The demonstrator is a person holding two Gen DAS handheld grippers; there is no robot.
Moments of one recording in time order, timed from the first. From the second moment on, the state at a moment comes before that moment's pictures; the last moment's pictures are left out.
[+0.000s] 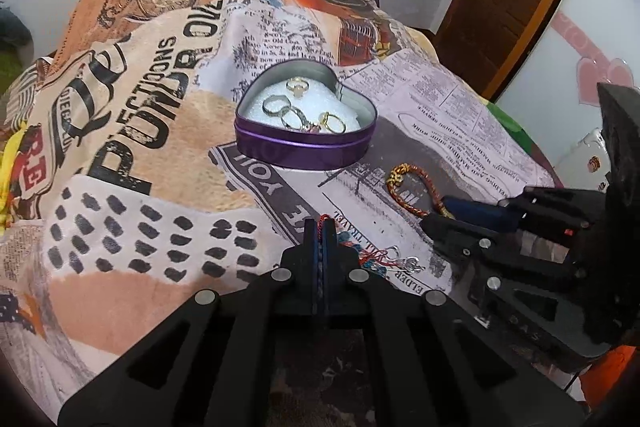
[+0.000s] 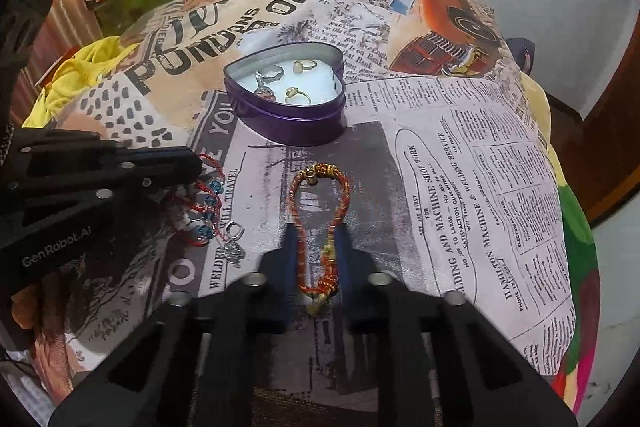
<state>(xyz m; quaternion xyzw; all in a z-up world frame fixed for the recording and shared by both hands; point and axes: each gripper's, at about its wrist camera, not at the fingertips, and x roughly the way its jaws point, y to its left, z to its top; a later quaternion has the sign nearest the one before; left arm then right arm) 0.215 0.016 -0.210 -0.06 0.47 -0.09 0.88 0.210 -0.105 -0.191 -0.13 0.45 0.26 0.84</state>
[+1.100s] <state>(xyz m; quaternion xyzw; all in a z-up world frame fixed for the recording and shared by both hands) 0.193 0.026 -0.079 -0.04 0.33 -0.09 0.94 0.201 -0.124 -0.111 -0.07 0.36 0.25 0.89</state>
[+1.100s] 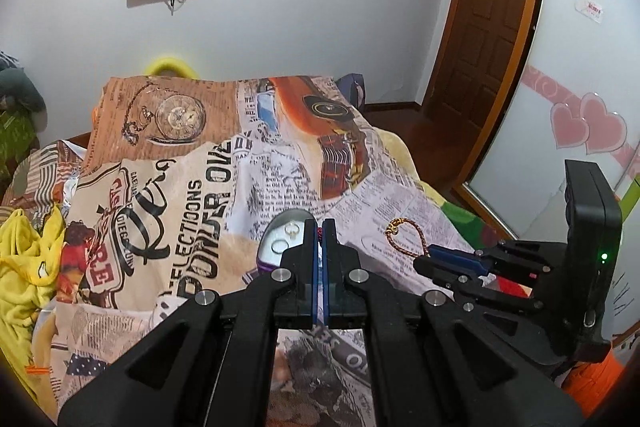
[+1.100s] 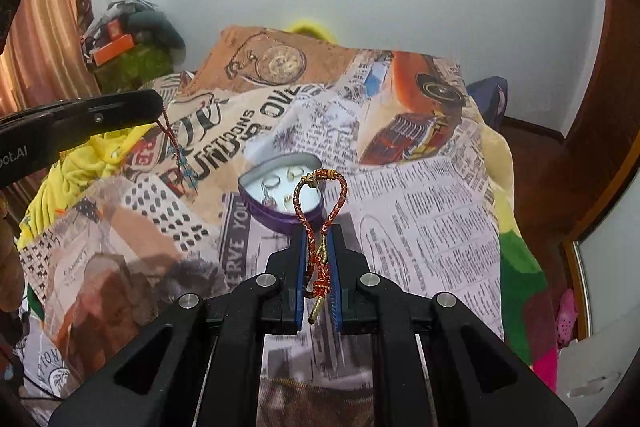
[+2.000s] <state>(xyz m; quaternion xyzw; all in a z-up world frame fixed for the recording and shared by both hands) 0.268 0.055 -0.132 -0.09 0.37 -0.10 0.92 0.264 -0.074 -0.138 -0.06 0.39 0.29 0.87</state>
